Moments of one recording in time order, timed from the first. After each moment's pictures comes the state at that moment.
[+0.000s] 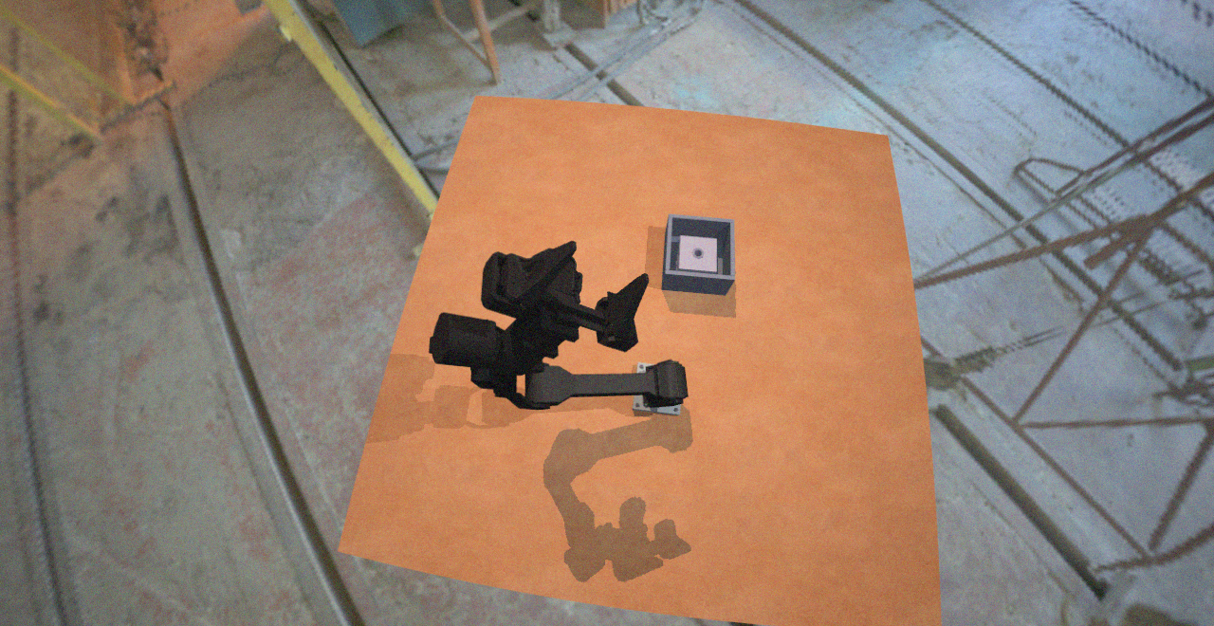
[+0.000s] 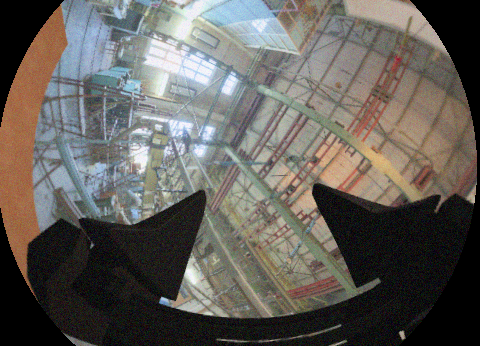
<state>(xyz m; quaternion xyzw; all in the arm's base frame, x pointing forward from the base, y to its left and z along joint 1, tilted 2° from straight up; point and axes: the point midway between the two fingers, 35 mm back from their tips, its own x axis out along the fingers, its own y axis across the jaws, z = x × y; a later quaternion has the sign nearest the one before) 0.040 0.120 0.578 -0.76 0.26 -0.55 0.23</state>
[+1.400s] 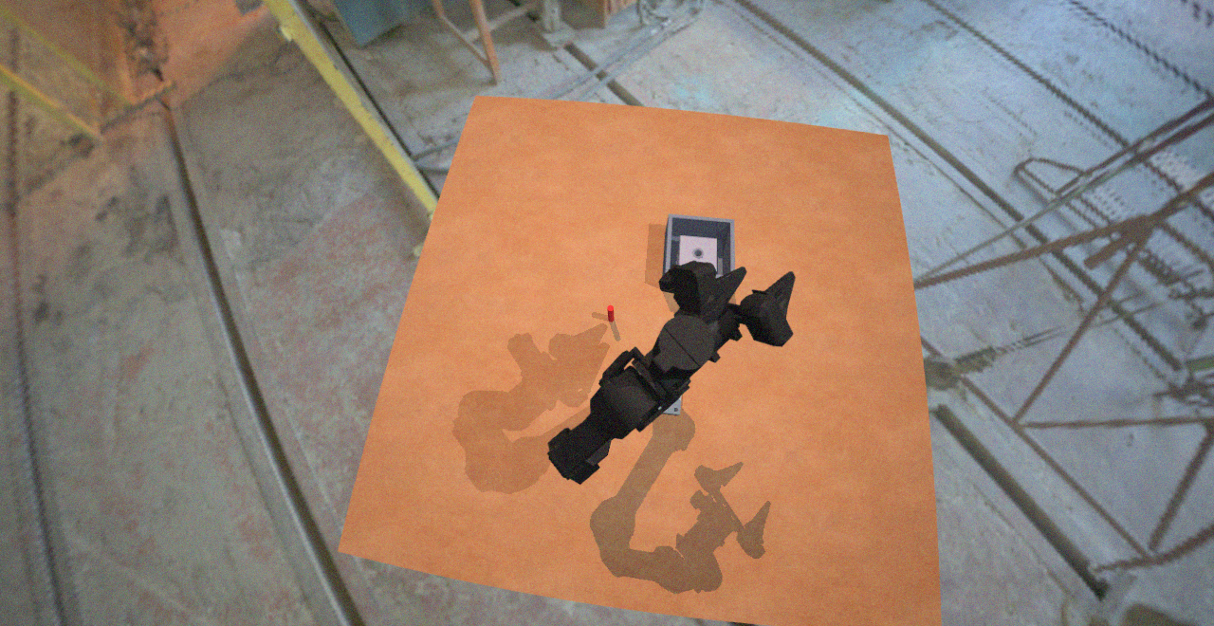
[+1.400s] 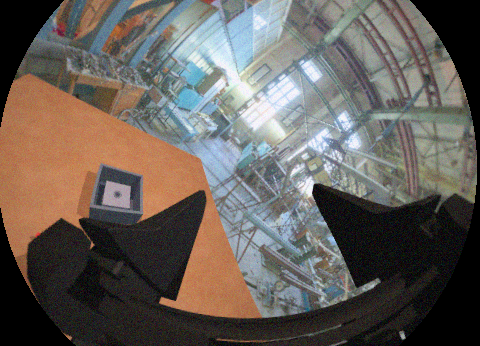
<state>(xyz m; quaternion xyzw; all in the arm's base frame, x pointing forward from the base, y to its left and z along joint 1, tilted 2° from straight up) 0.067 -0.082 0.459 -0.41 0.20 -0.39 0.80</state>
